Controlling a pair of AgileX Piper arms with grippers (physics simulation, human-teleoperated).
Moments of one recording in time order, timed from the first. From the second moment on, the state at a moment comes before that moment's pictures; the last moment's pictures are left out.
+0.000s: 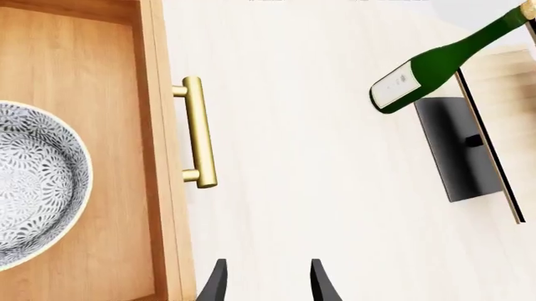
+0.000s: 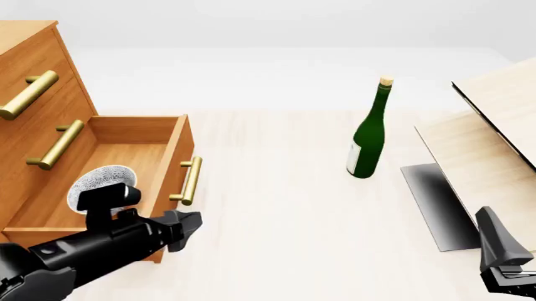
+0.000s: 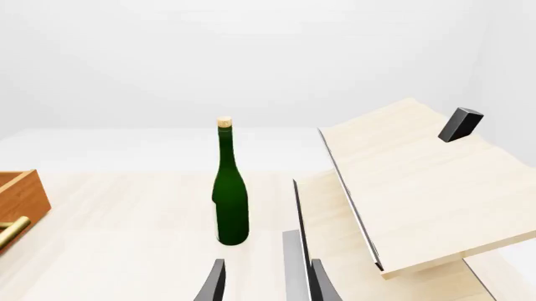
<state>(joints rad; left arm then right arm) -0.57 1.09 -0.30 -0.11 -0.57 0.00 0.01 0.00 0.00 0.00</state>
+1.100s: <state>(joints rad) -0.33 1.03 -0.27 -0.01 -0.39 0.00 0.01 0.00 0.00 0.00</state>
